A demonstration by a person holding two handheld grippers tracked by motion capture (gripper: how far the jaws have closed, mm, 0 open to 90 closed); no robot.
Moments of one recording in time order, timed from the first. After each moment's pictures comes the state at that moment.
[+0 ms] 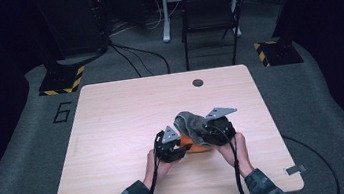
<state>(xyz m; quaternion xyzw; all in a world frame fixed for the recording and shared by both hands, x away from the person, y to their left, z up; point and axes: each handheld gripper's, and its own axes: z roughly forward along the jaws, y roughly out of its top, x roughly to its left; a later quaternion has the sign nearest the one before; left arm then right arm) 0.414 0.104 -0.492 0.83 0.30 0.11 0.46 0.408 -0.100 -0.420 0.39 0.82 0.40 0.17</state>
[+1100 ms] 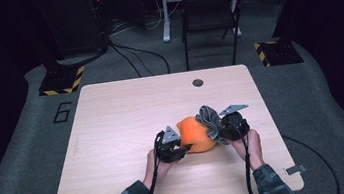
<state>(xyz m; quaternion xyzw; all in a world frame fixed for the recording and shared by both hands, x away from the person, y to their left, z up) 0.414 0.104 -0.492 0.83 0.29 0.12 0.46 0.432 -0.148 -0.445 0.46 0.80 0.33 0.19</state>
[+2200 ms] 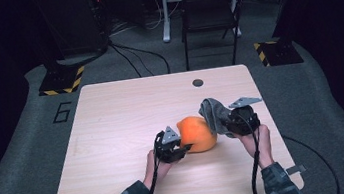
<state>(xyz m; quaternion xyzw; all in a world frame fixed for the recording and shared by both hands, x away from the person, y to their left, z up) 0.414 0.104 -0.492 0.83 0.29 0.12 0.46 0.415 -0.163 -0.398 0.45 0.79 0.36 0.21</state>
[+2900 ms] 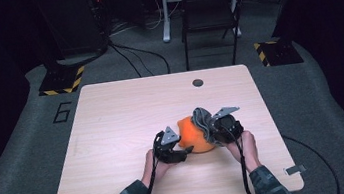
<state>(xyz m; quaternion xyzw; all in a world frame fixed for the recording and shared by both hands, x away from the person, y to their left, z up) 0.417 0.110 -0.496 0.83 0.27 0.12 0.47 0.425 -0.128 -0.441 0.43 0.83 0.31 0.19</state>
